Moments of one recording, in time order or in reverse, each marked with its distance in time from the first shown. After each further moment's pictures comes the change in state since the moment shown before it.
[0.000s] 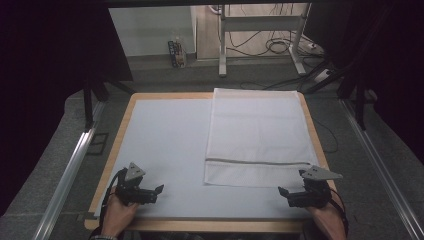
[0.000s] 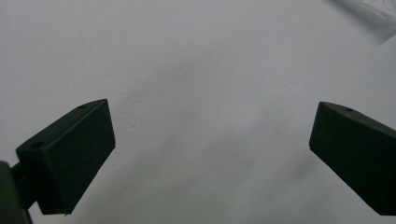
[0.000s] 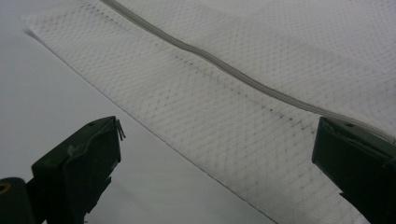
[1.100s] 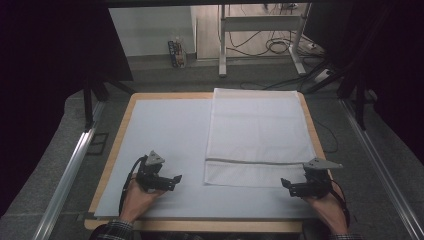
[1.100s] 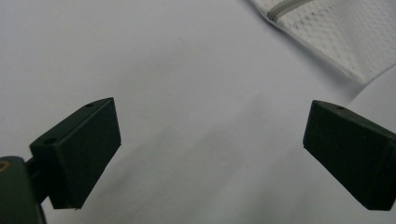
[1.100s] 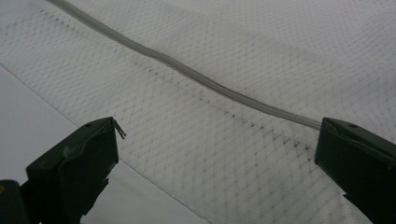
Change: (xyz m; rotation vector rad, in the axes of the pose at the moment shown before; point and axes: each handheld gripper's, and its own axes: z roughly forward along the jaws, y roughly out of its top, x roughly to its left) left arm -0.018 0.047 0.043 0.010 -0.104 0.013; right arm -0.022 0.010 0.011 0.039 -0.051 0.065
